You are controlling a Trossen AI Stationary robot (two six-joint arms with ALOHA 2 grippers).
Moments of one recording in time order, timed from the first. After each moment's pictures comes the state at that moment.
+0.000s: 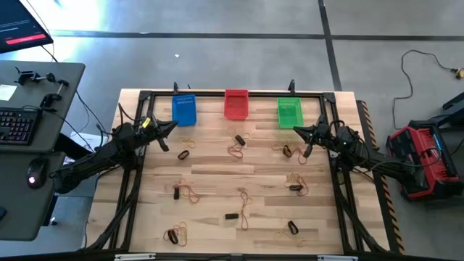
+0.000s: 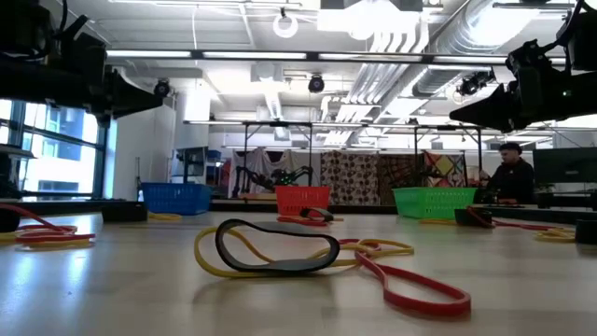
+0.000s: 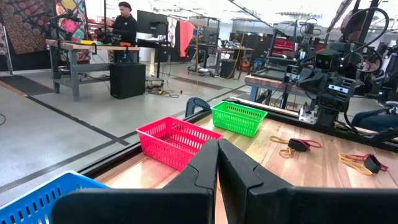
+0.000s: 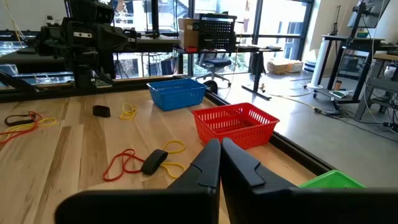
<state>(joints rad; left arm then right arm) 0.49 0.00 0.01 0.01 -0.03 -0.09 -0.39 0.08 0.01 0.02 0.05 -0.05</state>
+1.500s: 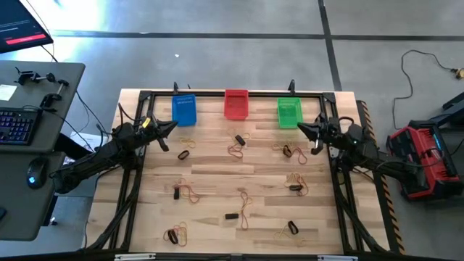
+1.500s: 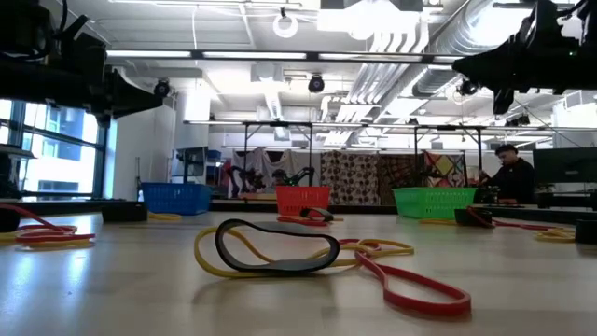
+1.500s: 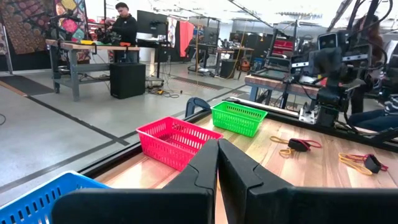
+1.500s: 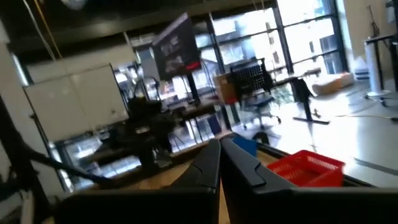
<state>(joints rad) 0.49 0.00 0.01 0.01 -0.03 -0.09 -0.39 0.11 0.08 0.19 -0.06 0.27</state>
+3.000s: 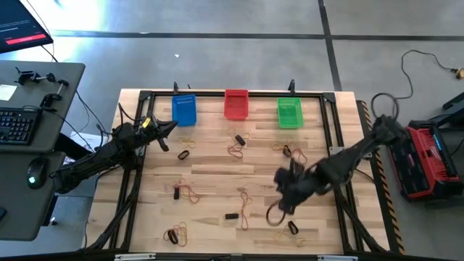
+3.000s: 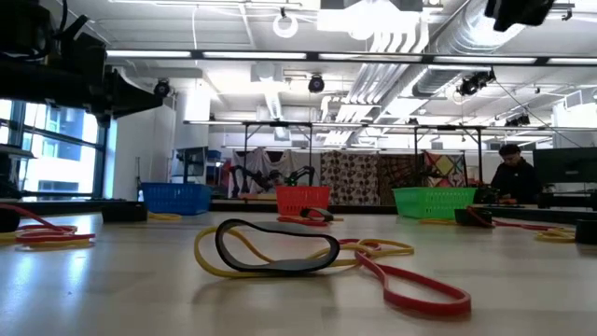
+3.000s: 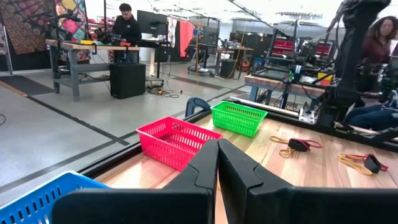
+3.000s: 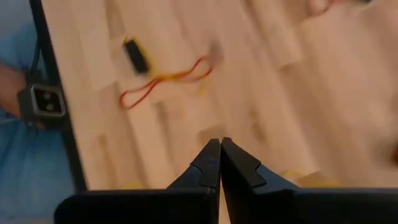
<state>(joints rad) 0.49 0.00 0.01 0.01 -0.03 -0.09 0.57 1.48 1.28 -0.95 0.23 0.92</state>
